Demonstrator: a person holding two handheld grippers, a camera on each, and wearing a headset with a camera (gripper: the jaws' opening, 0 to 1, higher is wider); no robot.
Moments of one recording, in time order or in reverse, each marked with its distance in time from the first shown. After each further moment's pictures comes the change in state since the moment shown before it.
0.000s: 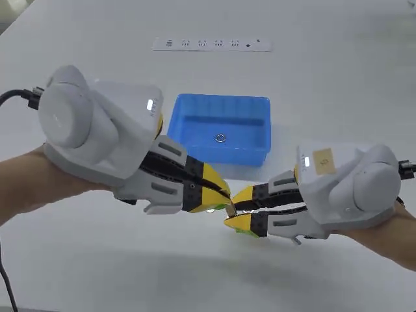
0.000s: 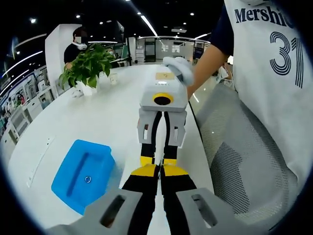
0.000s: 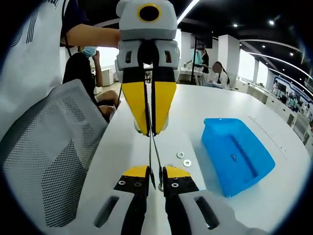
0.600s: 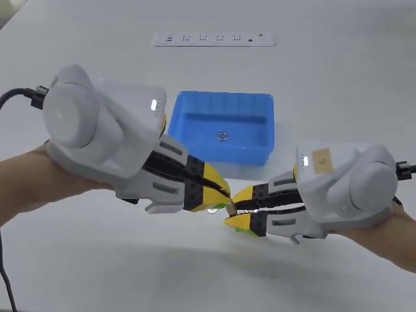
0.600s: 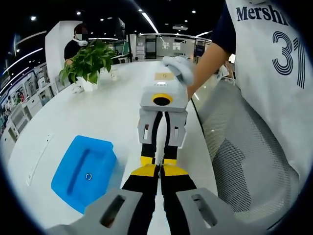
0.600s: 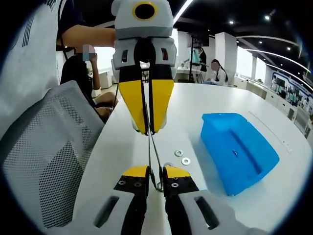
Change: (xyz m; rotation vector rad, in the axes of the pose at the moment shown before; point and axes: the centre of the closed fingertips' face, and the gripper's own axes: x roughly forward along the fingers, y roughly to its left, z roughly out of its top) left arm 0.002 0.005 -0.006 -0.011 0.025 -0.004; right arm 0.007 -0.004 -0.005 0.038 -0.007 0.003
